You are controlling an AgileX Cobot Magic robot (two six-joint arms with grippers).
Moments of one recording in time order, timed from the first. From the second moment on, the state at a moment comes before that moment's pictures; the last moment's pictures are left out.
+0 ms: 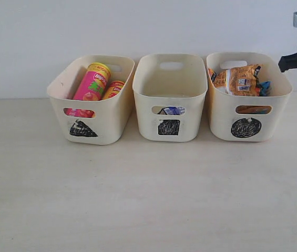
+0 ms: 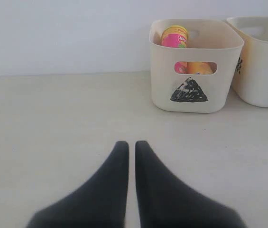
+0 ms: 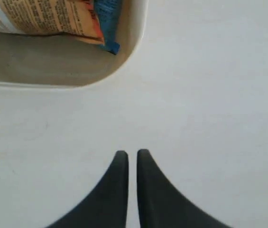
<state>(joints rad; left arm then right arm) -0.07 0.00 0.00 0.01 0.28 -0.02 -0.02 1.82 -1.62 -0.01 1.08 -0.05</state>
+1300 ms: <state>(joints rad) -0.07 0.00 0.00 0.01 0.28 -0.02 -0.02 0.88 -0.74 0.11 0.66 -0.08</state>
